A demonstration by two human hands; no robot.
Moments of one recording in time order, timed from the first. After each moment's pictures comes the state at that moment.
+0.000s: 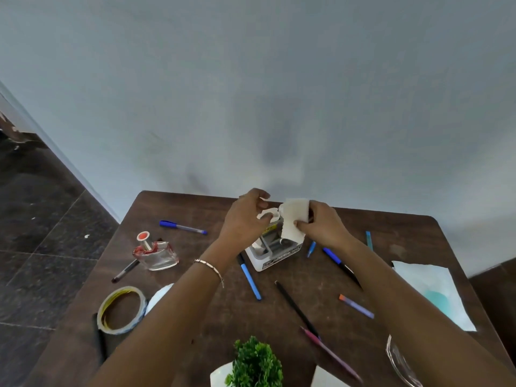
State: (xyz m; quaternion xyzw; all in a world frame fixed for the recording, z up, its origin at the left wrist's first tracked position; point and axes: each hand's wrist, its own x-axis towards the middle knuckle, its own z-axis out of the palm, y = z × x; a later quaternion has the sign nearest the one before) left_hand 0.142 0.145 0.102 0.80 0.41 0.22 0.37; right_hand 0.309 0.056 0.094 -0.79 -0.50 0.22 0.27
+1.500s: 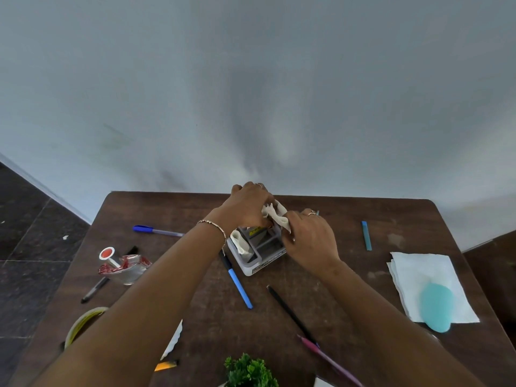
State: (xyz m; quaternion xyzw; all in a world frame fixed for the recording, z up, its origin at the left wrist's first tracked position) left_hand 0.208 0.207 0.071 0.96 0.25 -0.05 0.14; right_hand 0.303 0.056 0.036 -0.78 -0.59 -0.07 0.18
